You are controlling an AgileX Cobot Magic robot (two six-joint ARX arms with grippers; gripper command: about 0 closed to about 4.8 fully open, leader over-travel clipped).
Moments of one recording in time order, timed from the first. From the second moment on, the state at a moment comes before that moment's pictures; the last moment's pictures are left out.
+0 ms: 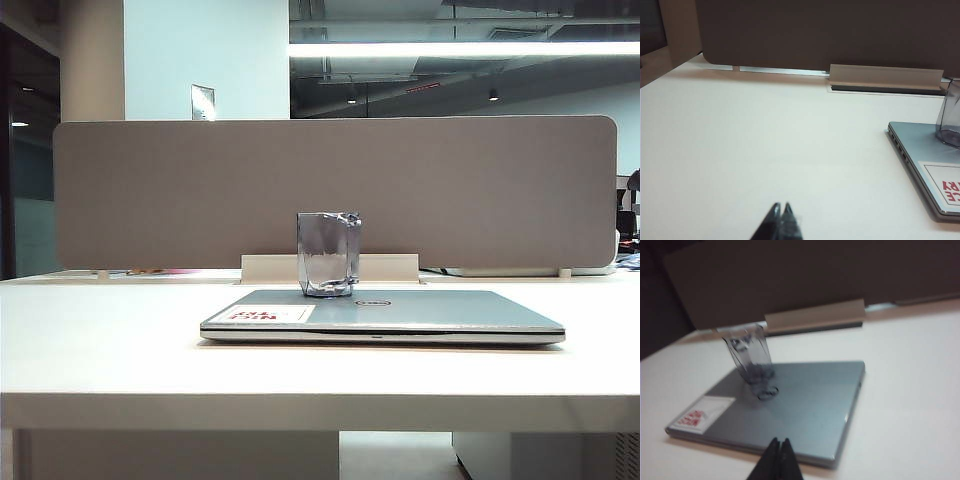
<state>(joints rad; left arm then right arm) 0.01 0.00 0.00 0.00 0.04 -0.04 -0.07 0.00 0.01 0.03 -0.38 0.24</state>
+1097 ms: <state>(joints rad) 0.01 0.00 0.00 0.00 0.09 -0.04 -0.07 0.37 0.36 0.07 -0.33 0.21</state>
